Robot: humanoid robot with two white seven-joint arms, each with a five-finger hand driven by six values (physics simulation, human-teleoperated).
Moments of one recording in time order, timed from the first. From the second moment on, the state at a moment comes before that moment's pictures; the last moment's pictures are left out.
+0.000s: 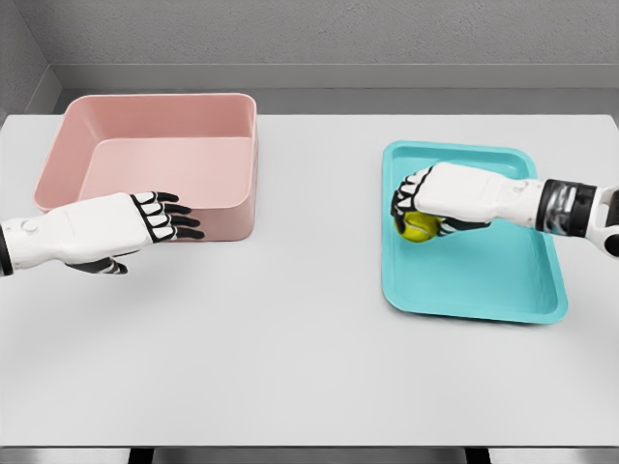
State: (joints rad) left arm -0.43 1.07 -0.59 -1.74 -0.48 -0.61 -0.26; right arm -0.63 -0.80 0.68 -1.55 0.43 -0.61 0.43
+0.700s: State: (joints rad) left arm -0.42 1.08 -0.59 -1.73 -0.47 -0.61 -0.26; right arm -0.64 -0.68 0.72 -1.68 0.51 -0.61 0.43
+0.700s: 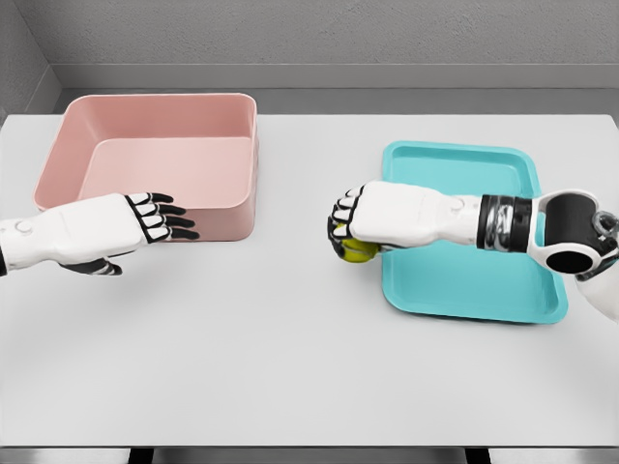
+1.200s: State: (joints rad) left arm -0.42 1.08 -0.59 -1.73 -0.47 -0.61 -0.26; right arm -0.66 -0.57 0.80 -1.70 0.58 -0.61 0.43
